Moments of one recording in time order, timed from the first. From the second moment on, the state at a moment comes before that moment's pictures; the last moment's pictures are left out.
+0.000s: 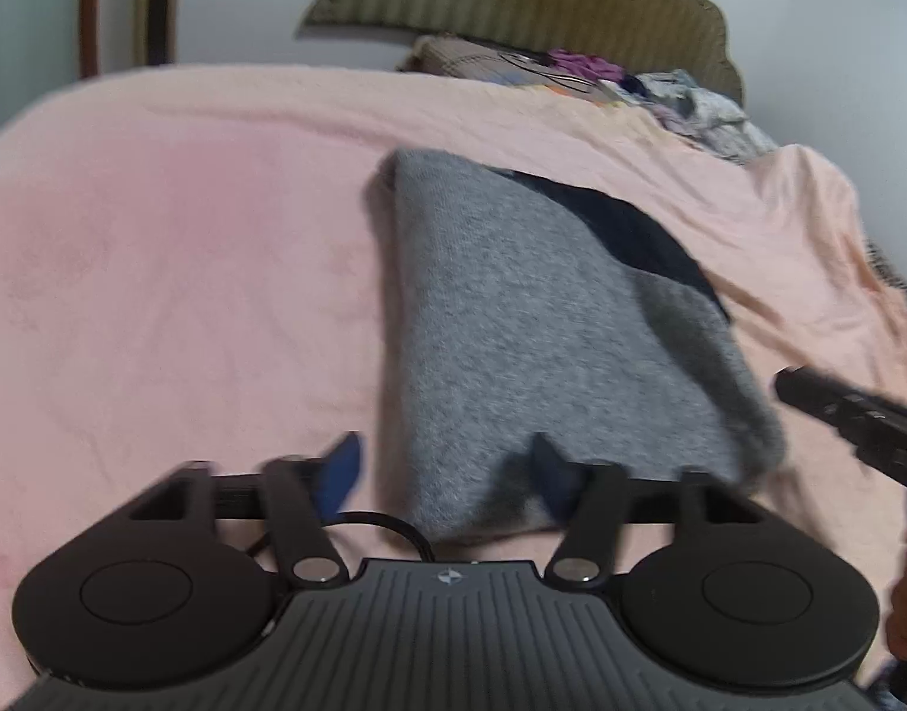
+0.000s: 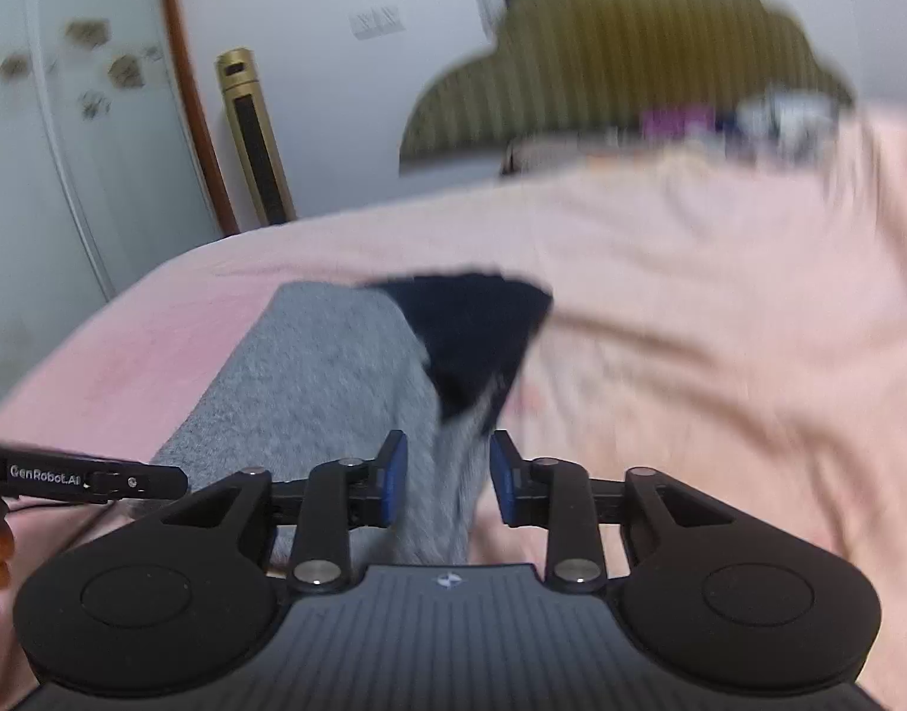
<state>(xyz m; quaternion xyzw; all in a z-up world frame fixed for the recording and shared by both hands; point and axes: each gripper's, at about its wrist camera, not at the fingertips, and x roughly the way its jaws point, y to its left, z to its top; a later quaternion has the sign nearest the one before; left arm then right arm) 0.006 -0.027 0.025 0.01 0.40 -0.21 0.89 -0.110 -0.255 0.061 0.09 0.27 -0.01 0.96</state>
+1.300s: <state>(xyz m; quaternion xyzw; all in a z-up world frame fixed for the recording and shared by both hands) -0.049 0.025 0.058 0.05 0.35 -0.10 0.93 -0.109 -0.188 0.030 0.04 0.31 -0.04 0.95</state>
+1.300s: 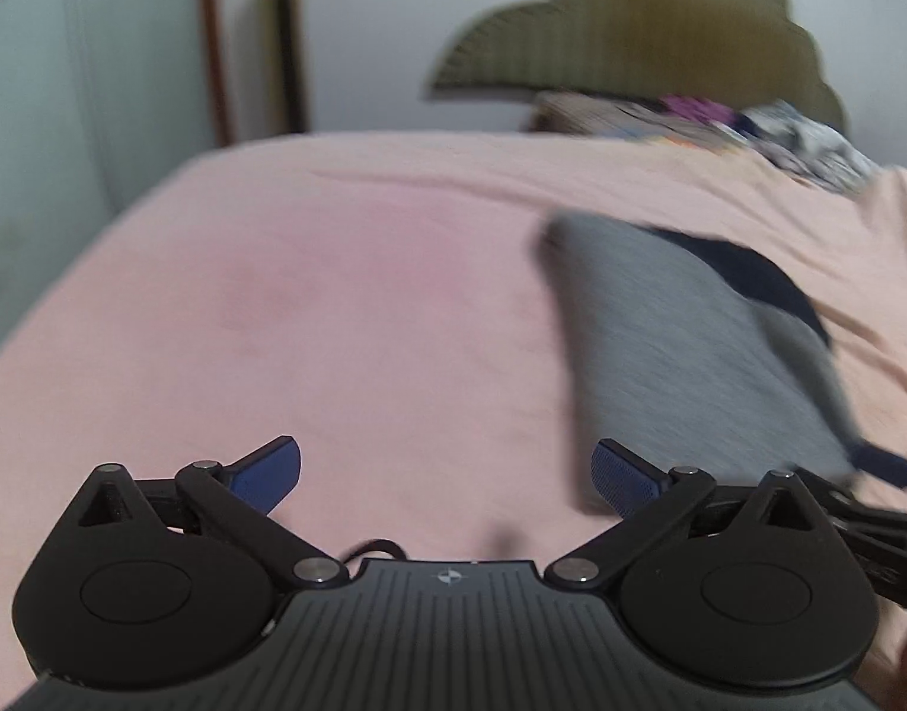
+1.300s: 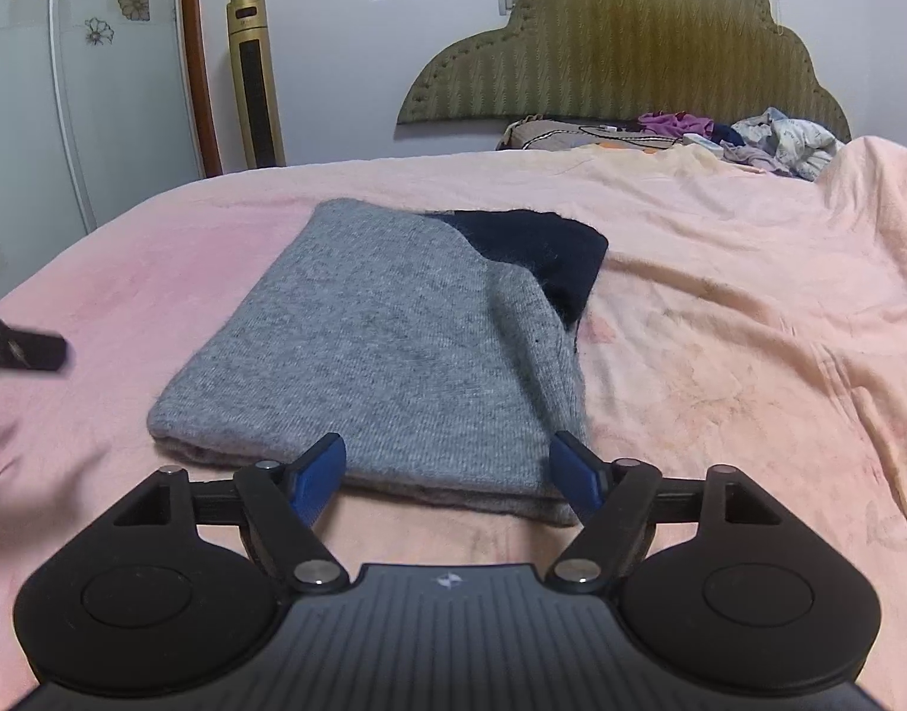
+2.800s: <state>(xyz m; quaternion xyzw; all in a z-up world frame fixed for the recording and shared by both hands) -0.062 -0.014 -0.016 0.06 0.35 -0.11 0.93 -0.121 -0.189 0.005 0.03 0.35 -0.10 0.93</state>
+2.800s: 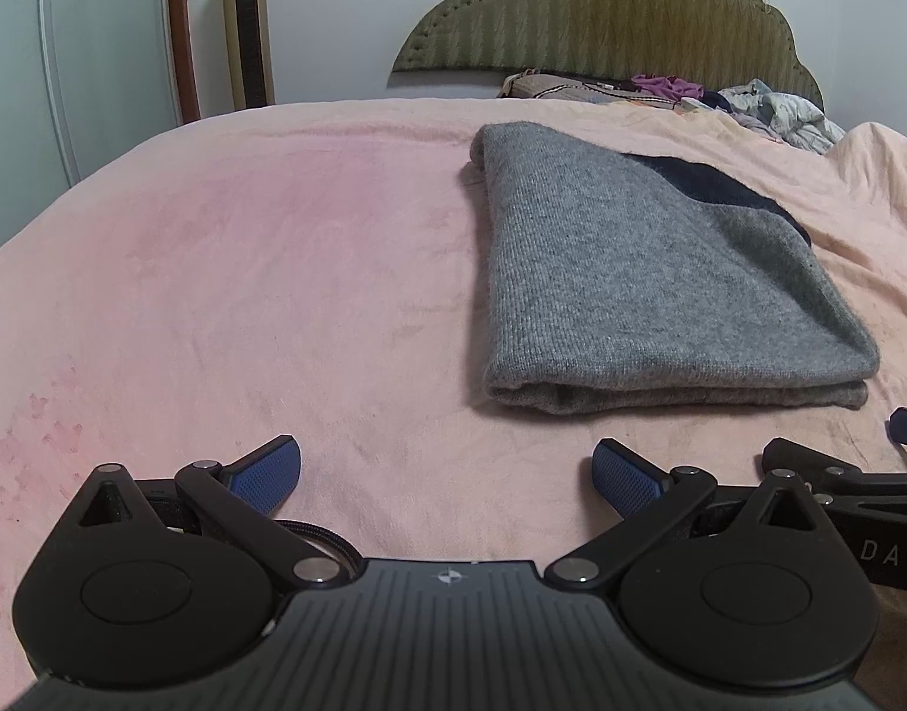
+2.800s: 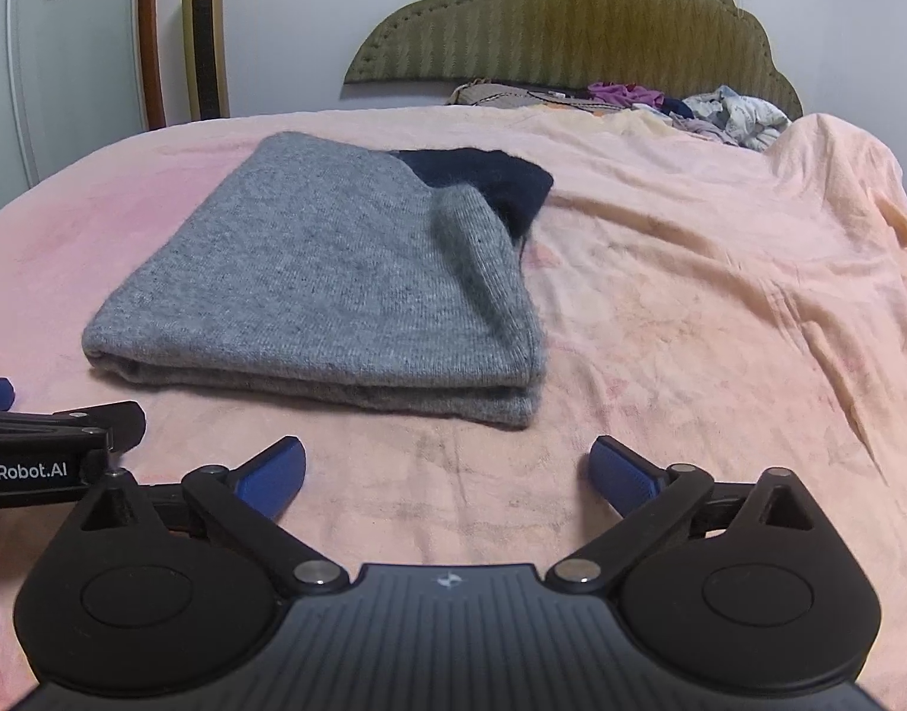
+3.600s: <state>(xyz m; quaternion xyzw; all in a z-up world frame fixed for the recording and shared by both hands) -0.067 -0.007 -0.018 0.03 0.33 -0.11 0.94 -0.119 -0.193 0.001 0.04 0.34 -0.10 0.93</state>
